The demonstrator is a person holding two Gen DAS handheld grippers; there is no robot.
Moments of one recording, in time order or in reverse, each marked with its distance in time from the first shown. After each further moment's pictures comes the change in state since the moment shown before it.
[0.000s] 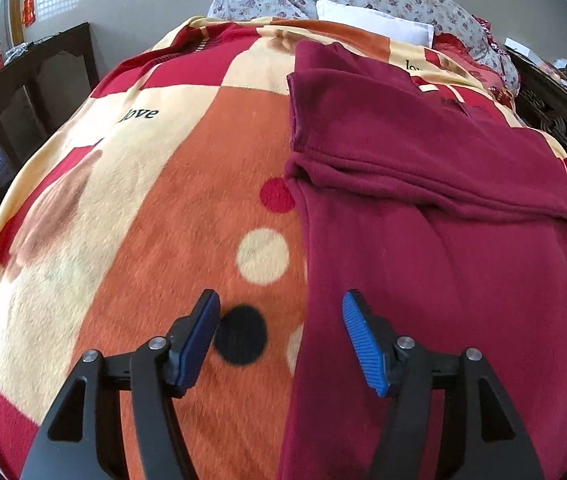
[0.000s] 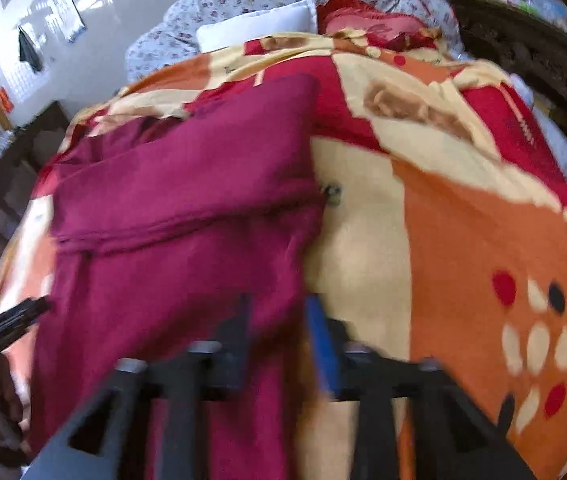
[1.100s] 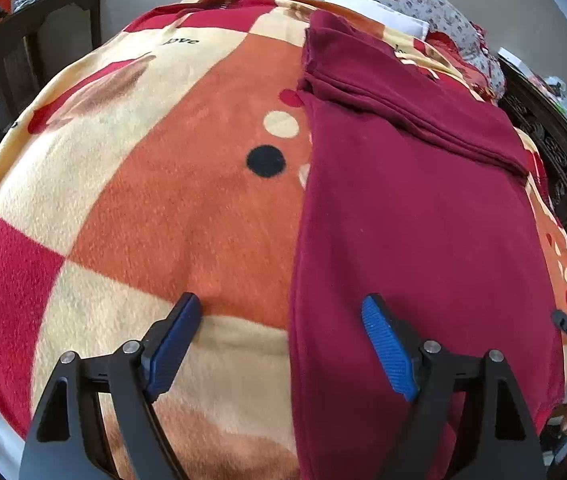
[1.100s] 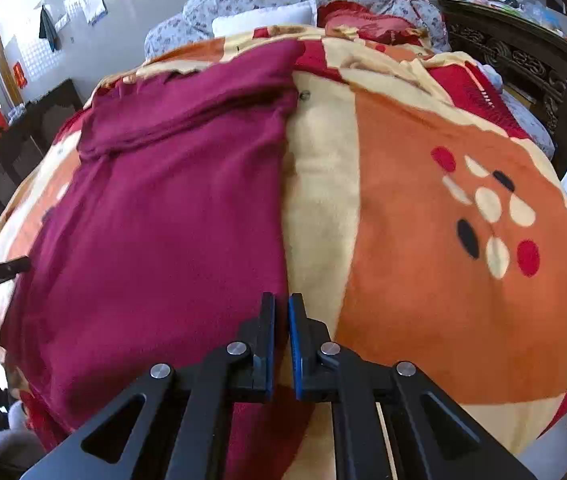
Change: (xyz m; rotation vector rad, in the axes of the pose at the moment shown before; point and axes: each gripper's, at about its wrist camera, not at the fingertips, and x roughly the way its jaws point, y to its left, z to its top) left arm -0.057 0.025 -0.089 -0.089 0.087 -0.123; right arm -0.045 -0.011 -0.115 -0.062 -0.050 -0.061
